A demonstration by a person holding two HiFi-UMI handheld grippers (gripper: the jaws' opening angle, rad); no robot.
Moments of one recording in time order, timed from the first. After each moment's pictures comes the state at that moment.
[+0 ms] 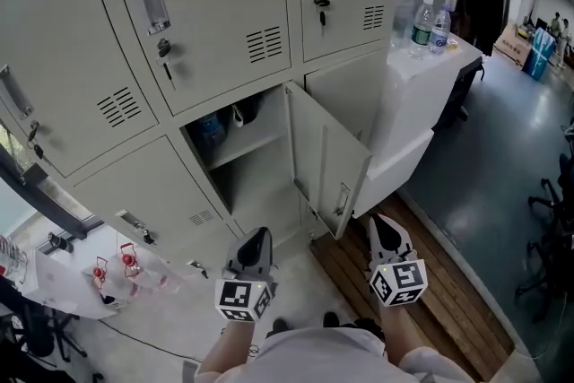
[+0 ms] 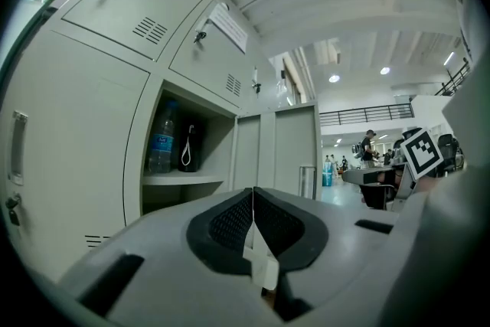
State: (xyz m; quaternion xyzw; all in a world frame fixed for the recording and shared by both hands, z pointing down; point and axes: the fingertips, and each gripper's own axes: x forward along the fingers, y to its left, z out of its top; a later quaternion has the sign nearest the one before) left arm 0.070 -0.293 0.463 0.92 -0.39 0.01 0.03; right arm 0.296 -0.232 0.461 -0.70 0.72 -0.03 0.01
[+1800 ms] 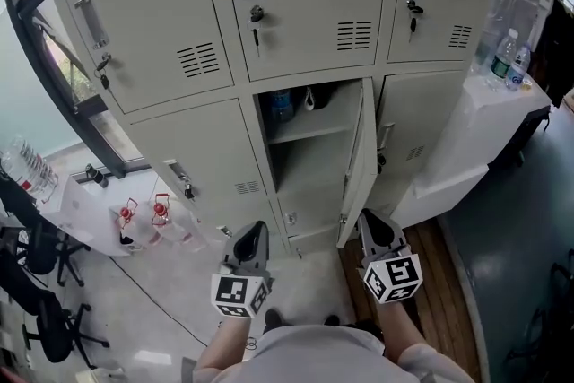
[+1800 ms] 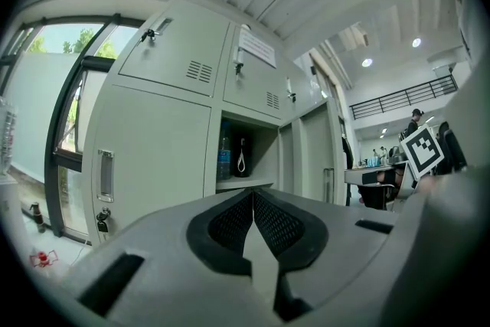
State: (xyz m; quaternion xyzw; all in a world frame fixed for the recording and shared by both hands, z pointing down) left arm -0.028 -0.271 0.454 0.84 -0.55 0.01 0.01; right arm 0.188 -0.290 0.457 -0.54 0.84 -0.03 0.01
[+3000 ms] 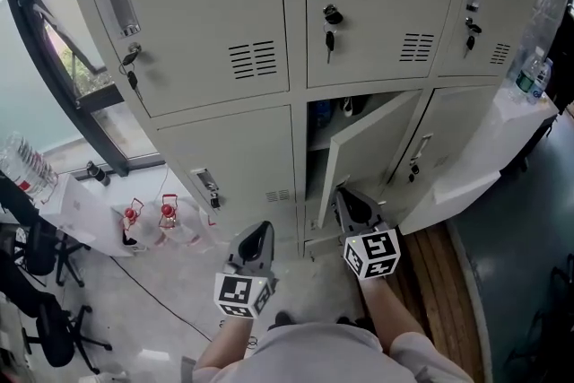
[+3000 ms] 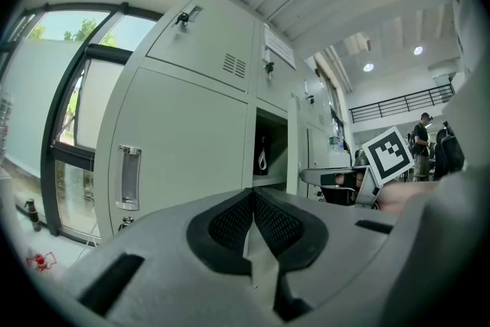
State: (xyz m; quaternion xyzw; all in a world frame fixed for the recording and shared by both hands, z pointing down) left arm -0.118 -0.311 0.463 0.85 -0.53 0.00 0.03; right arm 0.040 -0.383 0.456 -0.51 0.86 -0.01 -0.01
